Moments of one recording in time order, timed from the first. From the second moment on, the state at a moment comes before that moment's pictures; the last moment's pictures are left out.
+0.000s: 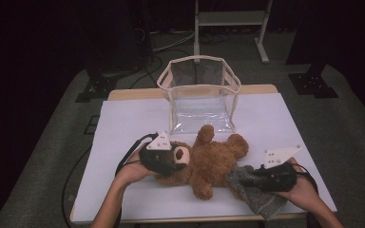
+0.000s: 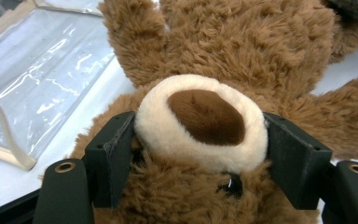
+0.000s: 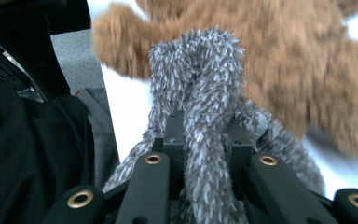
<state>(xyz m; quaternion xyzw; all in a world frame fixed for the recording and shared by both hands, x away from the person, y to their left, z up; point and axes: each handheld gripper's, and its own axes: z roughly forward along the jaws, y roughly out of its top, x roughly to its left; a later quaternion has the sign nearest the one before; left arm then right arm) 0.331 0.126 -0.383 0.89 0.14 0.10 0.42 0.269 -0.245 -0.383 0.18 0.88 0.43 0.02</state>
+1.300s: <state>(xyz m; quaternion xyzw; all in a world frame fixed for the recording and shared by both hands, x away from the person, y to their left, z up) 0.322 0.125 -0.382 0.90 0.11 0.10 0.41 0.286 -0.253 -0.398 0.20 0.87 0.45 0.01</state>
